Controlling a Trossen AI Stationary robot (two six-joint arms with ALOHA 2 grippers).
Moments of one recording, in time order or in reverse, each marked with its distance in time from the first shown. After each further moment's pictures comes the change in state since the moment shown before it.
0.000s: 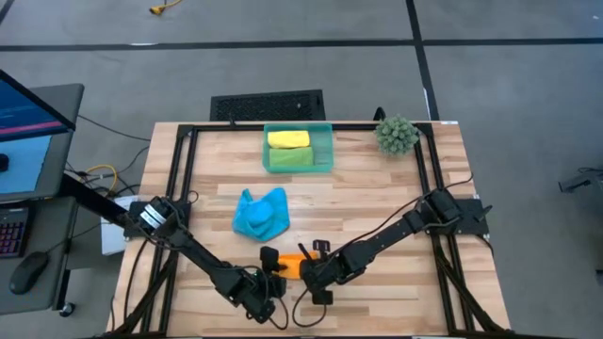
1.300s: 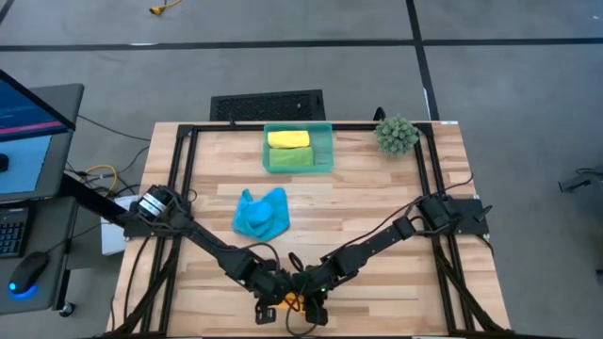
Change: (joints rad) left arm 0.135 -0.079 0.054 -0.042 0.826 -0.369; right arm 0.006 0.090 0.057 0.273 -0.495 0.236
